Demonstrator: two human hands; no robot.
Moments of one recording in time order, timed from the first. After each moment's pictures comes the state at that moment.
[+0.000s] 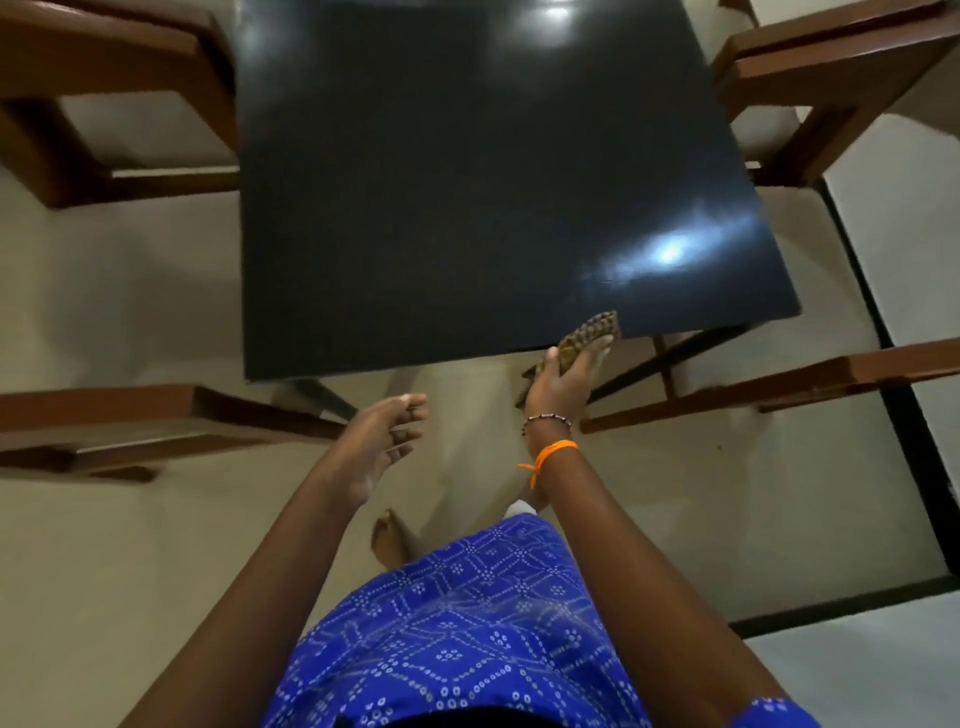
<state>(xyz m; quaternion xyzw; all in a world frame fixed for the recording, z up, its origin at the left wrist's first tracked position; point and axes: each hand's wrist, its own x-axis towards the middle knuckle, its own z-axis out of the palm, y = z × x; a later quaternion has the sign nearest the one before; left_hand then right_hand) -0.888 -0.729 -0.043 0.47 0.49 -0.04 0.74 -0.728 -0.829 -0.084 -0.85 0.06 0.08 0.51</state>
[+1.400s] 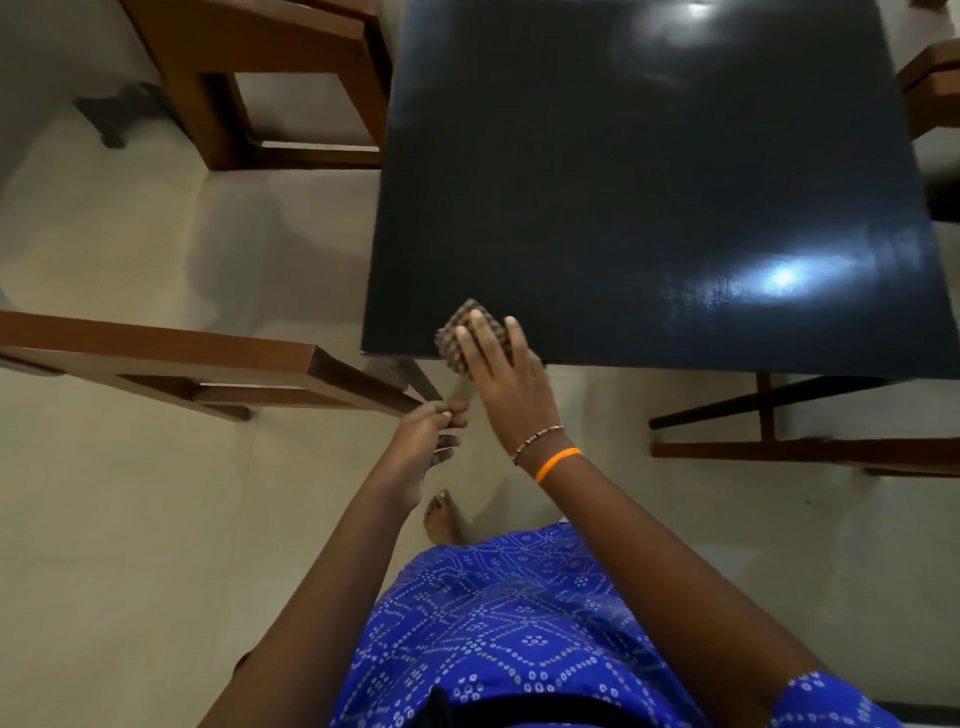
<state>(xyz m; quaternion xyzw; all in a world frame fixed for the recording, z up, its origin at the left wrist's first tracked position) -0.919 -0.718 -0.048 0.44 0.58 0.02 0.69 -0.800 -0.765 -0.066 -0.80 -0.60 0.01 0.01</state>
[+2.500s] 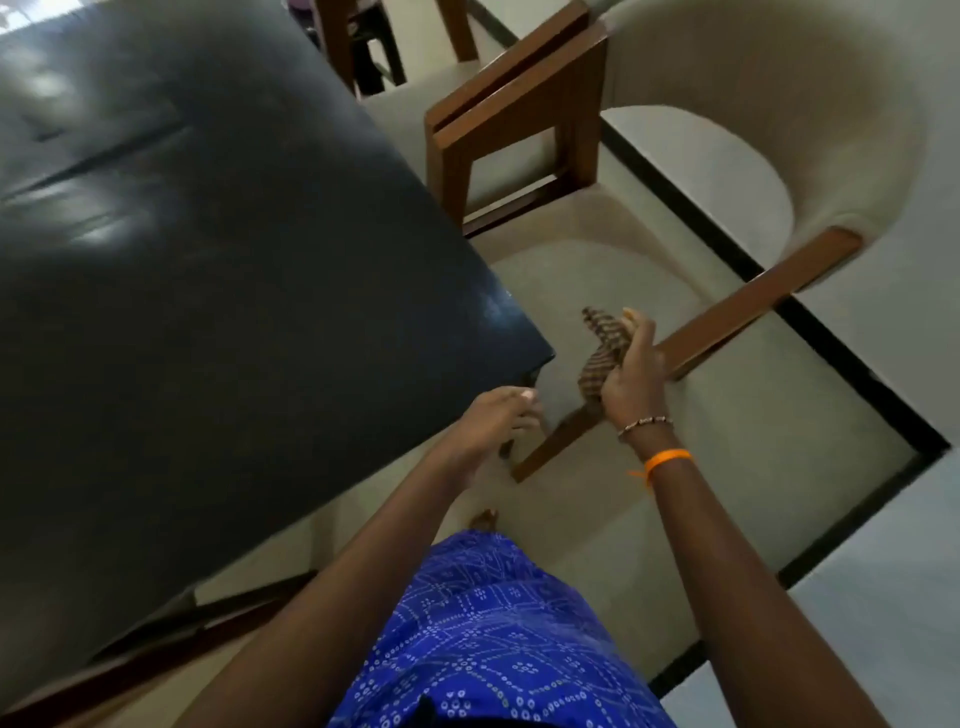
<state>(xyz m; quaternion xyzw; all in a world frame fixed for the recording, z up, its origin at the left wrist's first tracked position) -0.554 -0.937 0.009 0.65 0.23 -0.24 0.69 -0.472 -1.090 -0.018 -0.90 -0.02 -0.02 0.44</state>
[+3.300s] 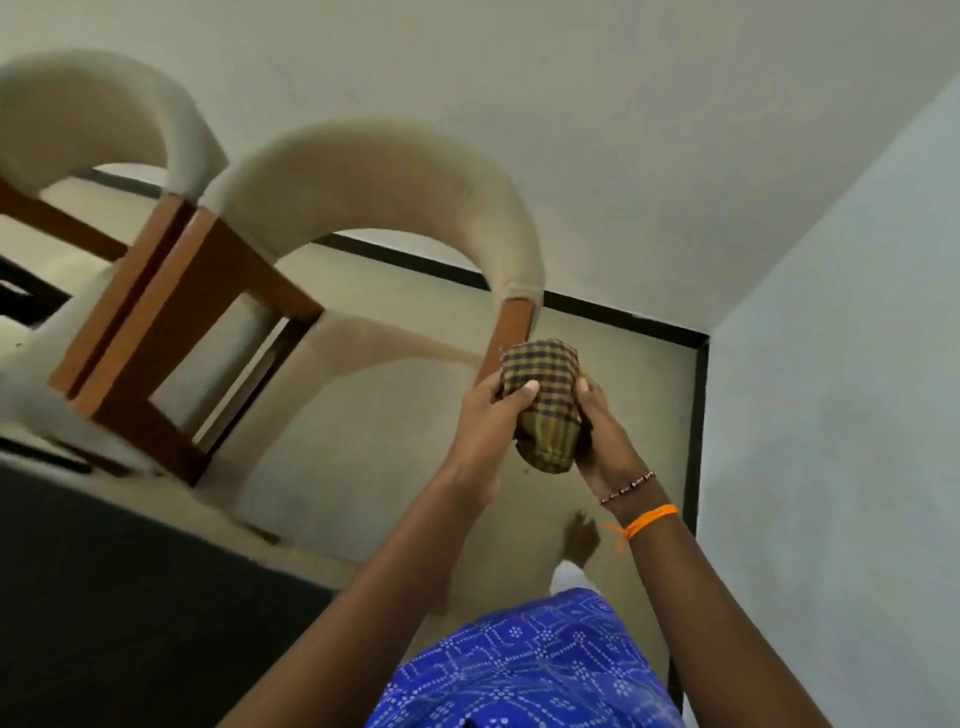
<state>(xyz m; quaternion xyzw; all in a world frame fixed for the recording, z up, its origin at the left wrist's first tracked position) -0.357 -1.159 0.031 0.61 0.02 -0.30 0.73 -0.403 -1.278 -0.002 -0.52 0.26 -0.02 0.81</state>
